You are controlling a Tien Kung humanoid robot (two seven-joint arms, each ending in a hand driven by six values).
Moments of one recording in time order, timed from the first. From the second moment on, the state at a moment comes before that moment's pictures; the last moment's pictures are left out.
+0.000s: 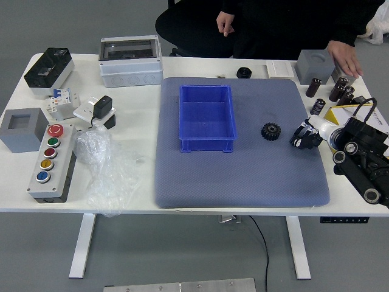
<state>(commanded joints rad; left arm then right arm) -0.05 0.15 -0.37 -0.29 0.55 -0.20 0.07 0.56 -0.36 1.05 0.99 -1.77 0.24 -0.46</state>
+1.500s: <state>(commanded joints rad) -0.04 0.17 -0.36 -0.28 0.54 -0.20 0.07 0.78 -0.28 0.95 1.23 -1.93 0.32 -0.57</state>
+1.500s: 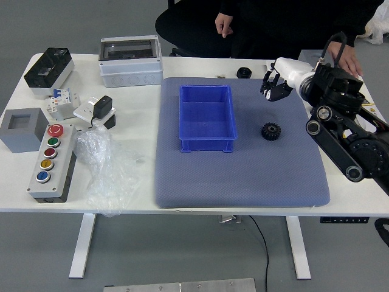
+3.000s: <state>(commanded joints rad) -0.05 0.15 -0.31 -0.28 0.52 -0.20 0.07 0.84 -0.12 0.85 1.15 -1.83 0.34 -0.53</state>
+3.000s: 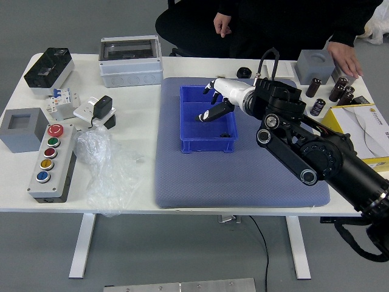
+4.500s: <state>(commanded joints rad) -0.05 0.15 -0.34 -0.28 0.54 -0.20 0.07 0.74 -0.42 0.81 1.11 -1.72 0.36 -0.48</state>
